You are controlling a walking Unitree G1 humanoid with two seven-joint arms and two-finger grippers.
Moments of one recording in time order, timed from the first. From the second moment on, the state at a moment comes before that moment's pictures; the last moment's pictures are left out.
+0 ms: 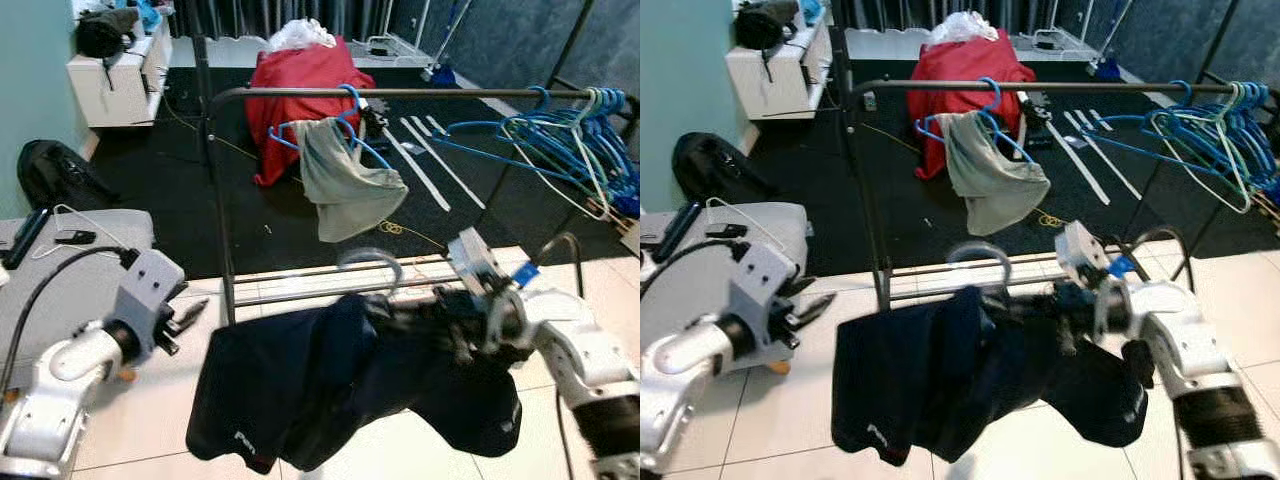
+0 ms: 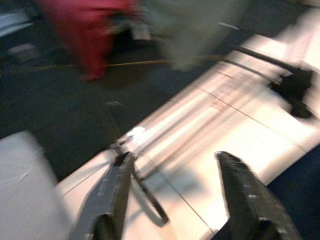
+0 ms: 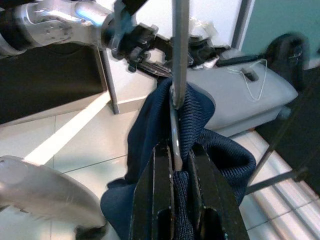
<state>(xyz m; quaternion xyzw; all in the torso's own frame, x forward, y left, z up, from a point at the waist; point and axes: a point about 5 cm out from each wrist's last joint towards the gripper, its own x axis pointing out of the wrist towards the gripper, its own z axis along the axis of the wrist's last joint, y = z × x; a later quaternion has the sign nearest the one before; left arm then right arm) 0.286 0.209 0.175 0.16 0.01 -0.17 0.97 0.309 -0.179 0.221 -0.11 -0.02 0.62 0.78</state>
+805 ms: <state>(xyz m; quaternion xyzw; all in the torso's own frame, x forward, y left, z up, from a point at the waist) 0.275 0.153 0.169 0.02 0.01 -0.24 0.97 0.331 -0.168 0.235 -0.12 -0.07 0.56 0.82</state>
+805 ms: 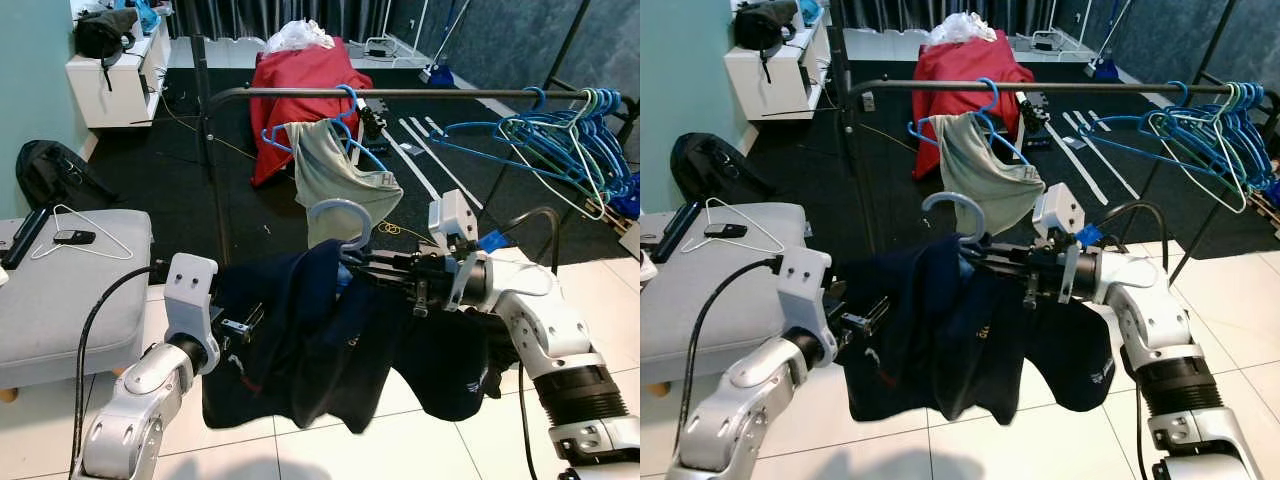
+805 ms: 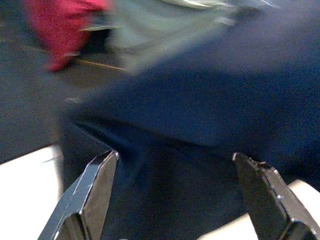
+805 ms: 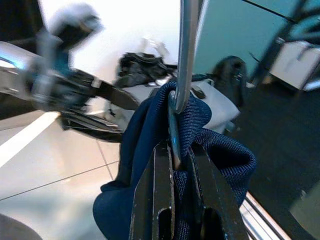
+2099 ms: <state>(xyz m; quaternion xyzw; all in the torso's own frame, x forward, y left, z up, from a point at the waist) 0.296 0.139 0.175 0.02 -0.02 -0.08 1.00 0.332 -0.146 0.241 -0.11 -0.10 0.57 0.81</state>
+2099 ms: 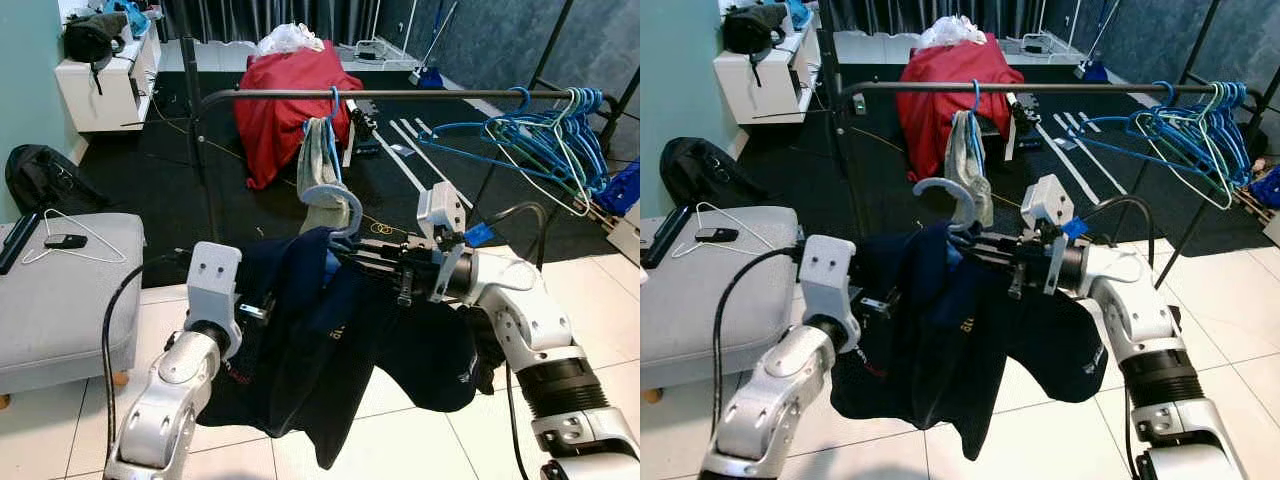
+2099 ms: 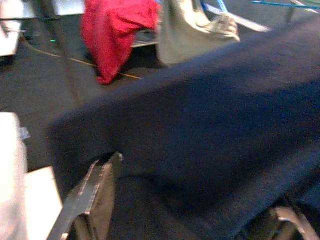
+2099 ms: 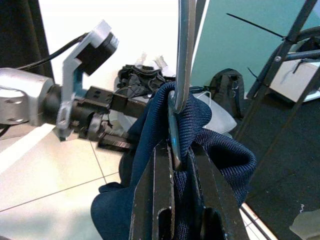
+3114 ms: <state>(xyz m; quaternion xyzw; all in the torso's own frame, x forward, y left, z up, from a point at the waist) 0.301 0.228 0.188 0.29 -0.01 -0.13 0.95 0.304 -0.171 0.222 -0.10 -0.02 0.66 0.75</state>
